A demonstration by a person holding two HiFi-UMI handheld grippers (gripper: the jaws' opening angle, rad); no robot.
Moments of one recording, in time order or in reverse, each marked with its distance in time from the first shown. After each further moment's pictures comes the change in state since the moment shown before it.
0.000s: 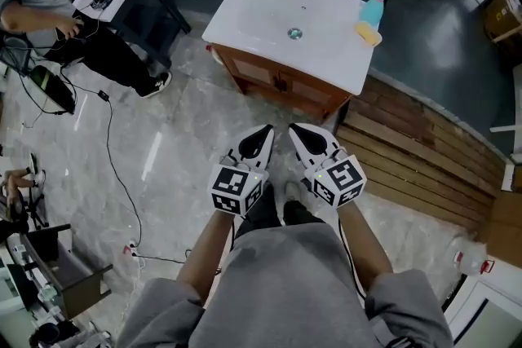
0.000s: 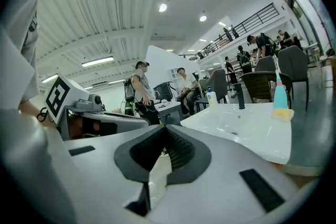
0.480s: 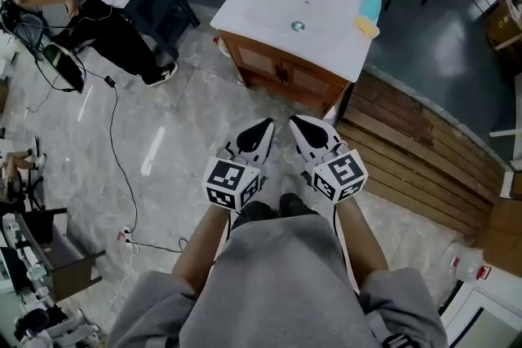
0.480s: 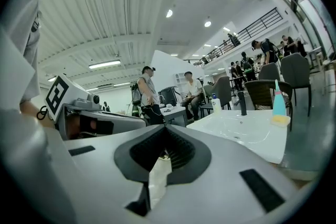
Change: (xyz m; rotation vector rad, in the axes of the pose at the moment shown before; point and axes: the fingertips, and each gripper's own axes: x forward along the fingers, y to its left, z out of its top) left arm -0.053 -0.055 0.010 0.021 -0.052 0.014; right arm -0.056 0.041 0.012 -0.042 -0.054 0.036
